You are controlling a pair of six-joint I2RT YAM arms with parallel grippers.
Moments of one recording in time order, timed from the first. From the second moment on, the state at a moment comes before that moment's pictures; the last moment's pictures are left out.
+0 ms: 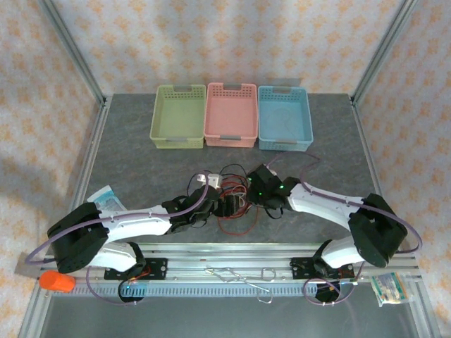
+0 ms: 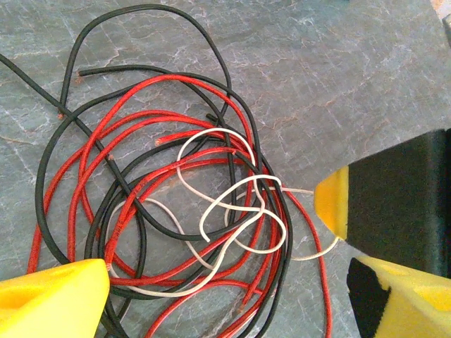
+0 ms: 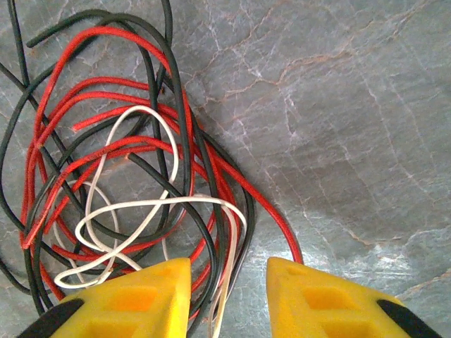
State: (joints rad) left arm -0.94 1.34 0.56 0.11 -0.21 -0.77; right arm 0.78 1.40 0.77 -0.47 0.05 0.96
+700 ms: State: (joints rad) left arm -0.95 1.39 0.59 0.11 -0.31 -0.76; right arm 0.79 1.31 0.75 -0.45 0.02 0.99
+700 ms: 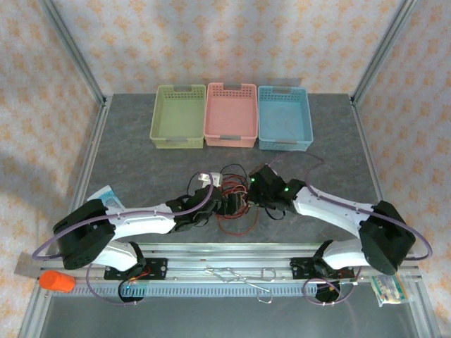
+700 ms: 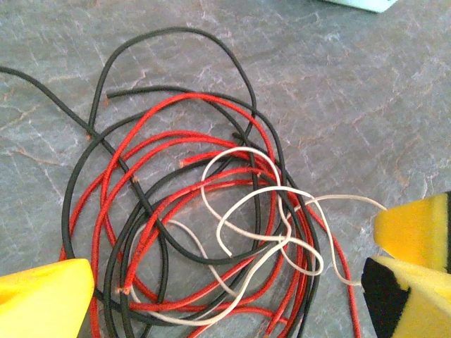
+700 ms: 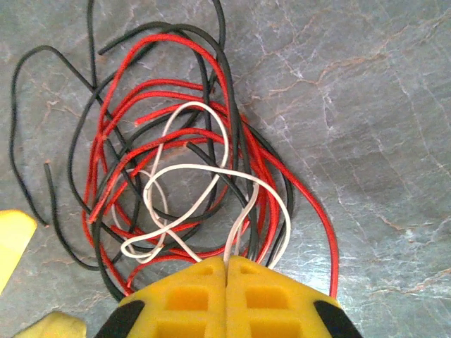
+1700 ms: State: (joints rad) left arm -0.95 1.62 0.74 0.08 -0.39 -0.73; right arm 0.79 1.07 0.96 -0.54 0.10 0.90
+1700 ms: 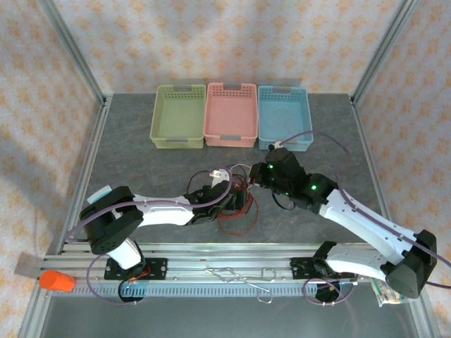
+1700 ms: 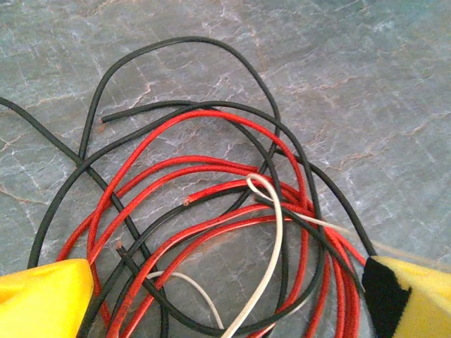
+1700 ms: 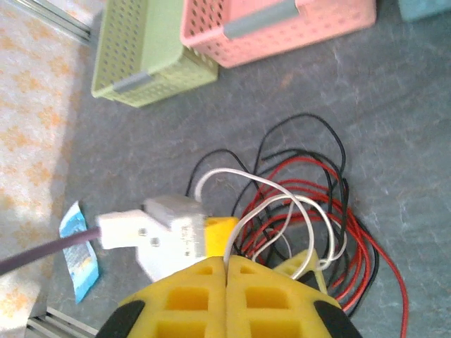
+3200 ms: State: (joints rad) left arm -0.95 1.67 0.69 0.12 -0.42 -0.78; right arm 0.79 0.94 1.59 -0.91 0.48 0.49
